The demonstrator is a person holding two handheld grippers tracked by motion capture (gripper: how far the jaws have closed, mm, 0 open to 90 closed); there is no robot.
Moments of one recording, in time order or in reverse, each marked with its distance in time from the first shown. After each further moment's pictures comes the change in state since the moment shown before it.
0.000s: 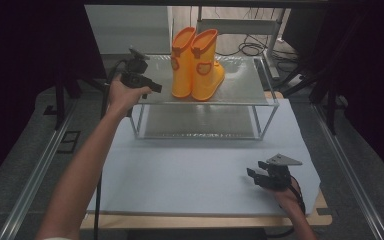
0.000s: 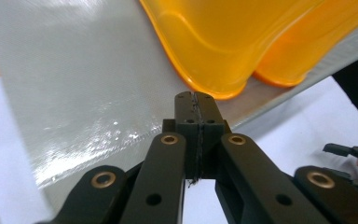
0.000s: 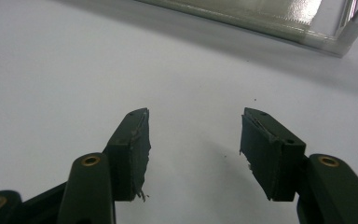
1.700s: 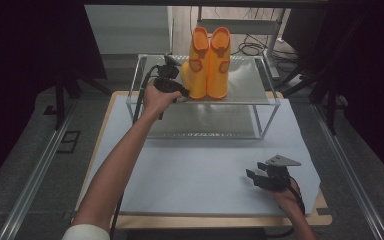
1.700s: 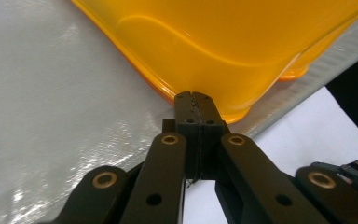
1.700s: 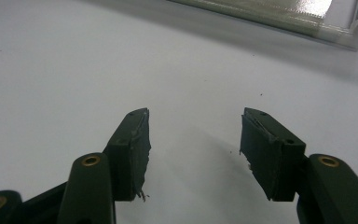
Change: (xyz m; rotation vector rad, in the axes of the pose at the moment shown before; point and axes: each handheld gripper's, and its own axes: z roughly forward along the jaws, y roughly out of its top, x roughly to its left) left arm -0.049 0.016 0.062 -0.006 -0.054 0.024; right arm 0.001 -0.002 0.002 0.011 0.011 -0.004
